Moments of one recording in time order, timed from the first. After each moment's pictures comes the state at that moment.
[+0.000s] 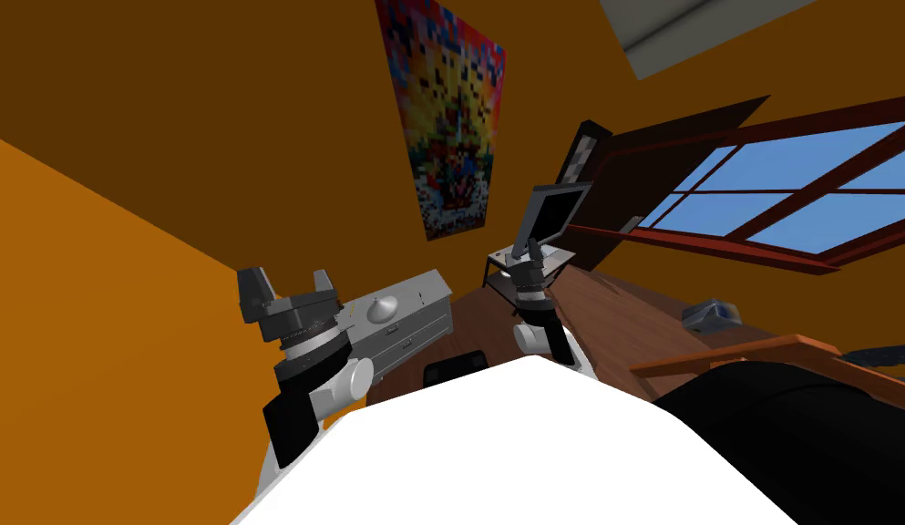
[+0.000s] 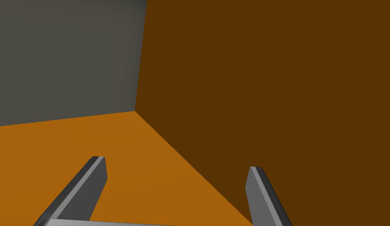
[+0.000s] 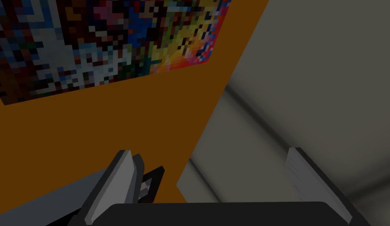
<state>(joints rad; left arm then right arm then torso) 0.45 -0.04 0.04 -2.40 0.10 -0.47 -0.03 0.51 0.01 -0.01 -2.35 0.08 -0.40 -0.12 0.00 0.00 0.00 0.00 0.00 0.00</state>
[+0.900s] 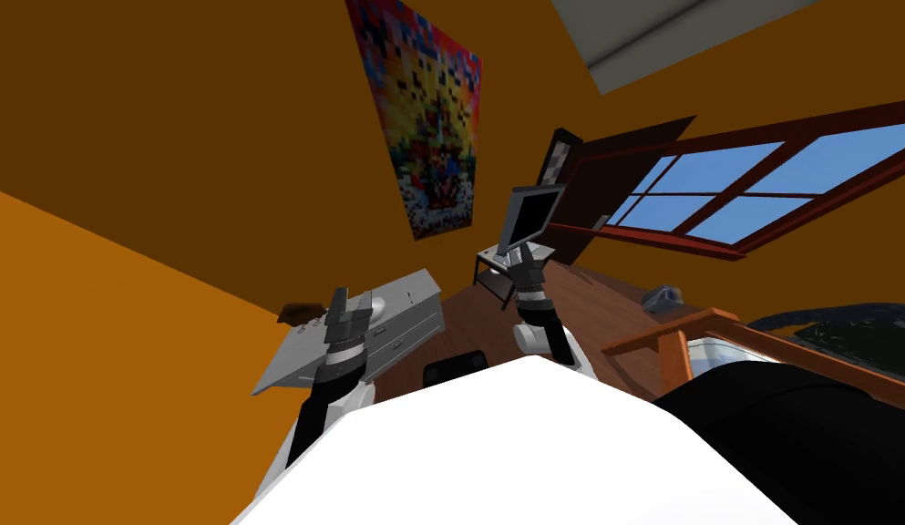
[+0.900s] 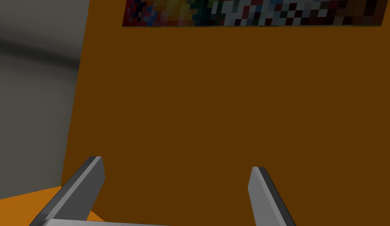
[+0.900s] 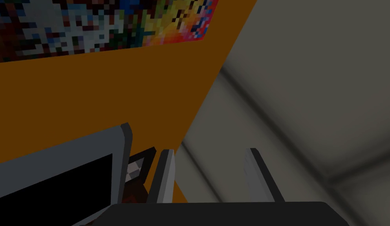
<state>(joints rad) 0.58 0.23 -0.08 -2.23 0.13 -0.53 -0.05 0.51 0.01 -0.01 -2.35 0.08 -0.40 -0.12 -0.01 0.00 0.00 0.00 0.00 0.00</state>
